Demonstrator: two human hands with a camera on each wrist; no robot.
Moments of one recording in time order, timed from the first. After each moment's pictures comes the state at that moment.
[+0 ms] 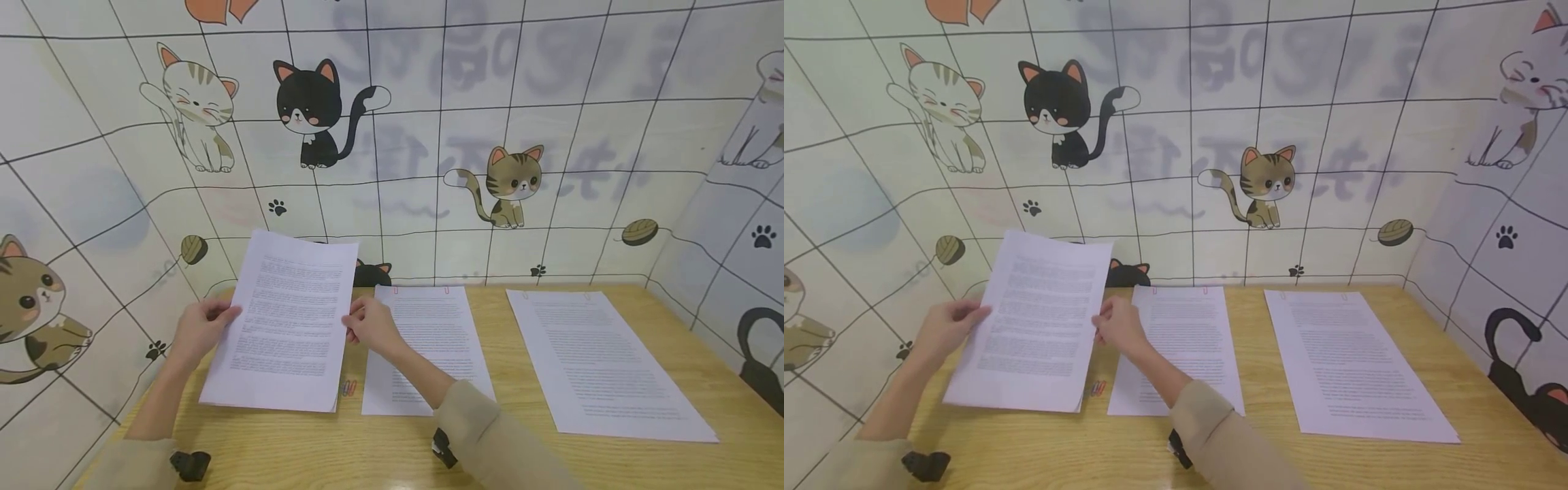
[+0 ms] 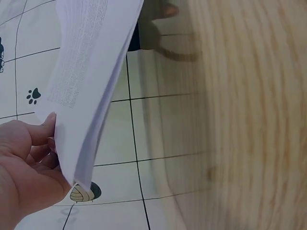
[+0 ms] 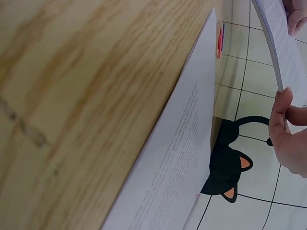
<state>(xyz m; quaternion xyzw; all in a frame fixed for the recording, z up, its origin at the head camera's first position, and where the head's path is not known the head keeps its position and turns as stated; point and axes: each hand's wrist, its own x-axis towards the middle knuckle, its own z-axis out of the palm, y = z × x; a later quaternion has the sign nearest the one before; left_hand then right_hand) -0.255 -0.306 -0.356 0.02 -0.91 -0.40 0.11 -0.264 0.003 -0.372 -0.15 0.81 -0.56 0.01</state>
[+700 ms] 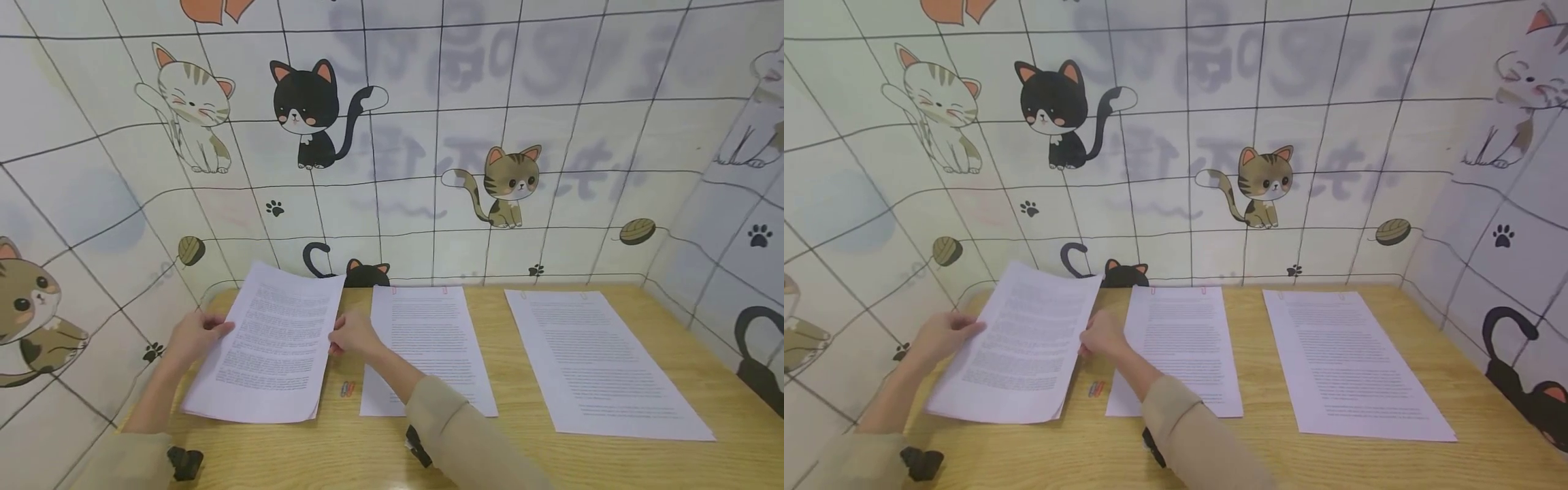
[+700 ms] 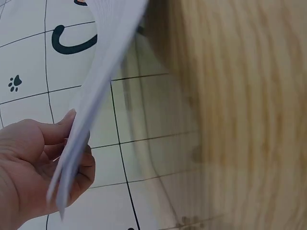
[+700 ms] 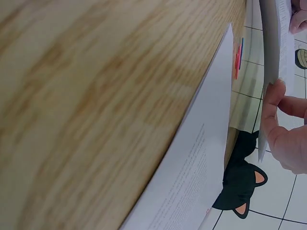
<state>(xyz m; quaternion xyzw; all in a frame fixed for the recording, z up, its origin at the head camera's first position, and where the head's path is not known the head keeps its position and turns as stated) -0.265 -0.331 -0.370 0.01 -0.94 -0.33 0.04 -0.274 -0.029 -0.389 -0.09 0.81 -0.57 0.08</state>
